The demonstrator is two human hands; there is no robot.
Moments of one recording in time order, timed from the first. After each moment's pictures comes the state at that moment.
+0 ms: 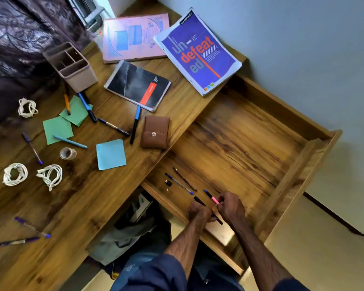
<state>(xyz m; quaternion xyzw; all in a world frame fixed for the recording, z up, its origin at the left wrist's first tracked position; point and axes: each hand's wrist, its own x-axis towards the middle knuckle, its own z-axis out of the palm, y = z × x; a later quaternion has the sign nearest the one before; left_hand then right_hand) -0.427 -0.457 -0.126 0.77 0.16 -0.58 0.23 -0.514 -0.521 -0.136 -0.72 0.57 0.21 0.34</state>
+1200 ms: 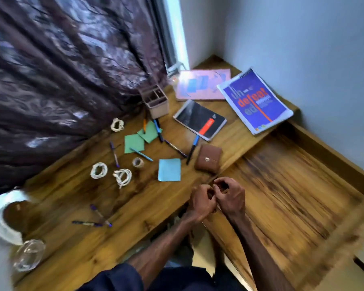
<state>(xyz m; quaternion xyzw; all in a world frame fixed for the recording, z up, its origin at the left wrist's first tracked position) -0.271 -0.415 -0.013 0.86 -0.25 -0.33 0.29 -0.347 -0.502 -0.039 -0.78 0.42 -0.19 0.42</state>
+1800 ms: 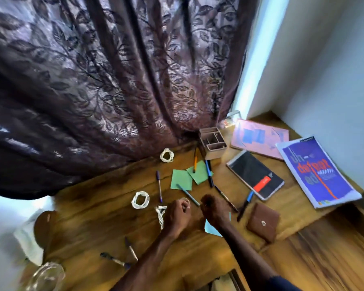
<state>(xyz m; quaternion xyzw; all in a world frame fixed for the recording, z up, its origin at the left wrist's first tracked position) -0.032 -0.288 -0.005 0.92 -0.07 -0.18 0.34 -0.088 -0.428 -0.009 -0.90 0.29 0.02 0.32</state>
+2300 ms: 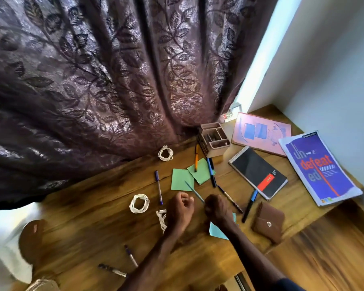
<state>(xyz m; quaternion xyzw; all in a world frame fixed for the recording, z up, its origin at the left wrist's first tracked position) 0.004 -0.299 -0.023 0.88 -0.03 -0.21 0.43 -0.064 -0.430 -0.027 -0.90 0.30 0.04 0.33</state>
